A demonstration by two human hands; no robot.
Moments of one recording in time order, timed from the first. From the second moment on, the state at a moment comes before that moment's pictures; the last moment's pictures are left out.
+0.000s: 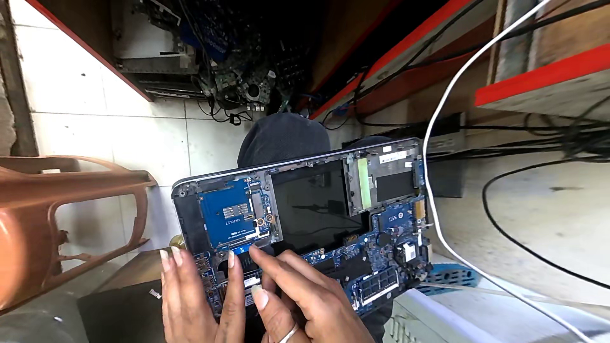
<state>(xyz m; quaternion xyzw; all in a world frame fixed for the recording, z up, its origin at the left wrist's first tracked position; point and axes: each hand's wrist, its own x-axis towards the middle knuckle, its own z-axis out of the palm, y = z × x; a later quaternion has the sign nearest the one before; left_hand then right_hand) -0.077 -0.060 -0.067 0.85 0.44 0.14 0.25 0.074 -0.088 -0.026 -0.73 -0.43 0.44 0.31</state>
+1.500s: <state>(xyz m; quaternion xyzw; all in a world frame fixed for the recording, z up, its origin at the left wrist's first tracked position) -0.099 -0.005 -0.075 0.89 0.35 0.14 0.25 0.087 -0.091 -0.067 -0.72 -0.61 0.17 0.28</state>
